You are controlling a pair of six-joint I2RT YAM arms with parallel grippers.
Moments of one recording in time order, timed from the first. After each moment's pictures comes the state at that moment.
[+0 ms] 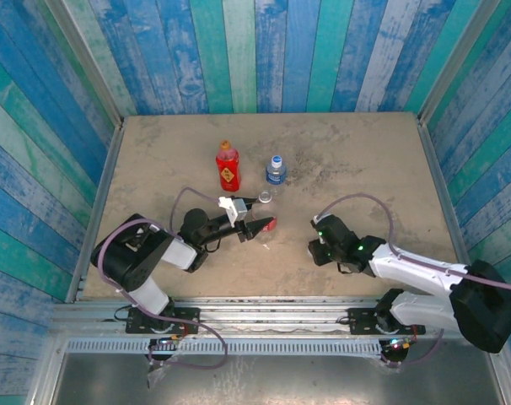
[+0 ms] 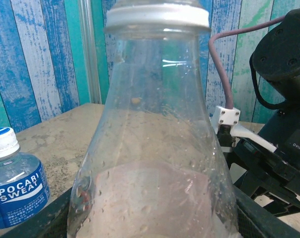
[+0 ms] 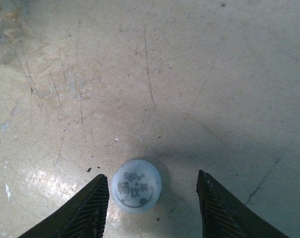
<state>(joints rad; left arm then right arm) -0.57 1.63 0.29 1.45 0.61 -0.03 0.78 1.17 0.45 -0.29 0.14 0.39</state>
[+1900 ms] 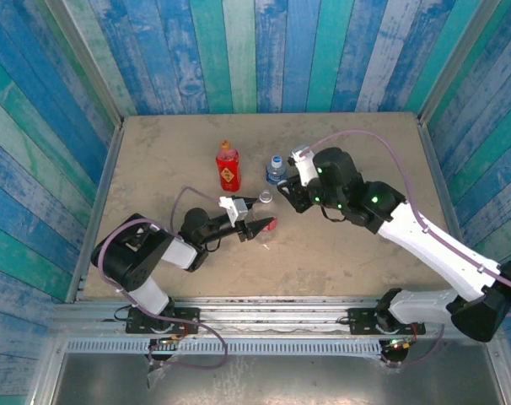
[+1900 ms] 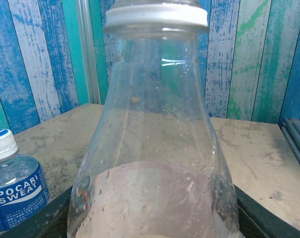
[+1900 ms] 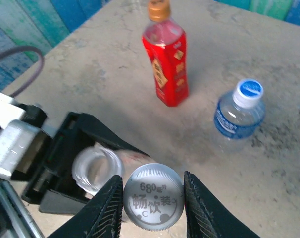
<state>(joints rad) -0.57 1.63 0.30 1.45 0.62 -0.02 0.79 1.26 1.25 -0.59 -0.05 0.17</state>
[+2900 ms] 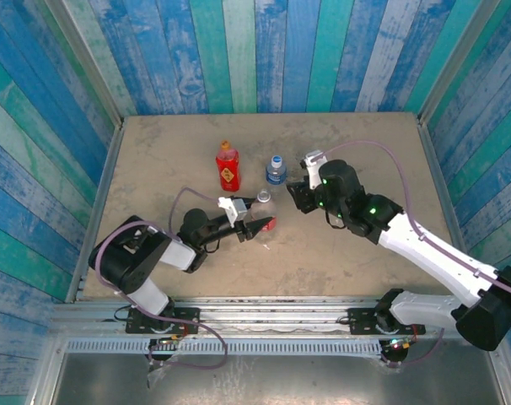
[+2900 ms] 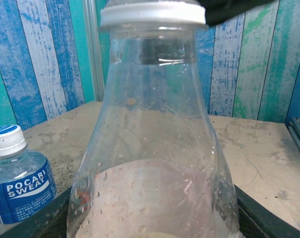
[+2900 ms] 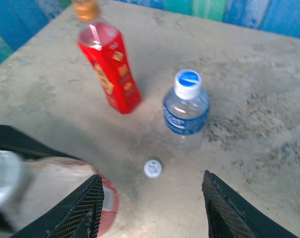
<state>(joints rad) -0.57 1.60 0.28 1.42 0.58 -0.01 0.73 1.18 0.99 -0.37 0.12 0.26</state>
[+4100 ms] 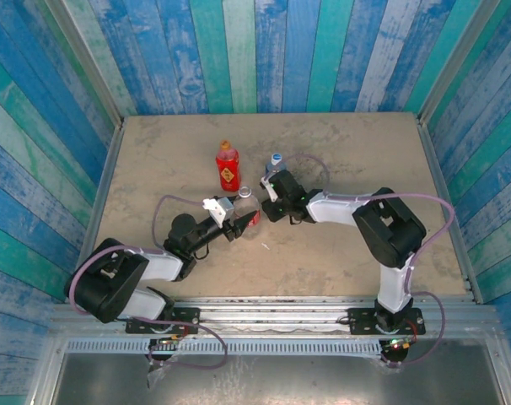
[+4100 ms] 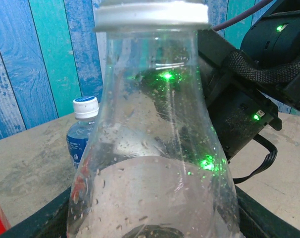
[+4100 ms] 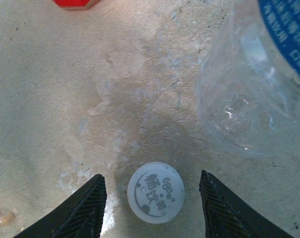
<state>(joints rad) -0.52 1.38 0.18 1.24 0.40 0.02 0.72 1.91 1.09 -0.07 0.03 0.12</state>
